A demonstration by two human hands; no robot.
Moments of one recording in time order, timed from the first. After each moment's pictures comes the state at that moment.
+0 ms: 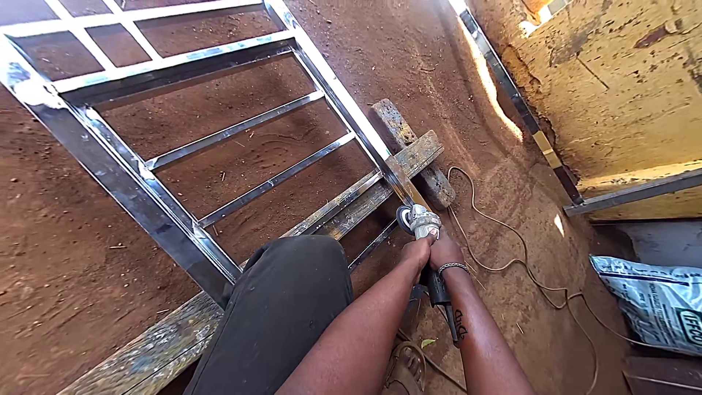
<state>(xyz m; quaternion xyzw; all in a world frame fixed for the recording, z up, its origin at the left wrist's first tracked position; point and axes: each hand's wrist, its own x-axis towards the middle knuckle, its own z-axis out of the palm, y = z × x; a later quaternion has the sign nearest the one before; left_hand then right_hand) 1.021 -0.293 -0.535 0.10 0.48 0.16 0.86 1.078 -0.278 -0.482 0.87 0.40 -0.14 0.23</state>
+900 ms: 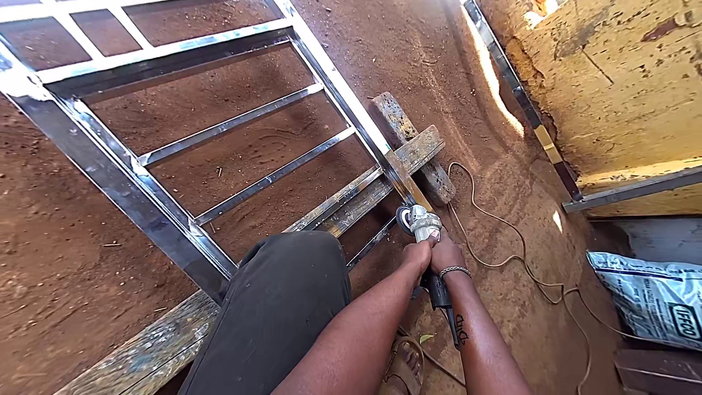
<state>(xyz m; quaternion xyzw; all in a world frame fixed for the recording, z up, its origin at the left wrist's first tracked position) 1.021 -0.301 -0.532 0.12 0.50 0.13 0.85 1.079 -0.288 -0.481 0.88 0.39 -0.15 0.23</state>
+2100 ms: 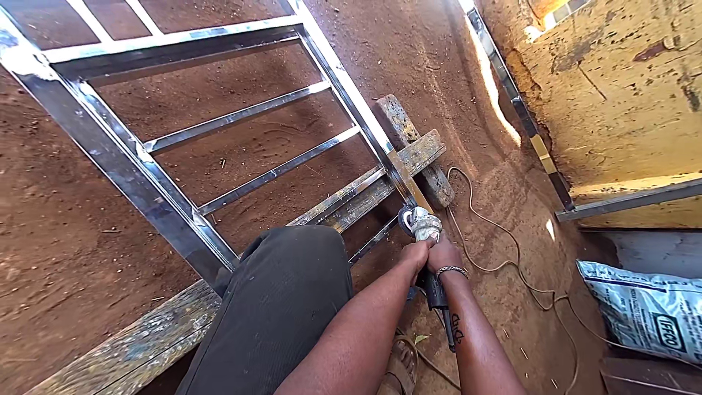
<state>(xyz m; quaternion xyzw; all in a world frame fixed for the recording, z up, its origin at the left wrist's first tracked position) 1.017 -0.302 -0.541 0.13 0.46 0.13 0.87 1.073 -0.290 -0.484 0.88 0.39 -0.12 0.24</state>
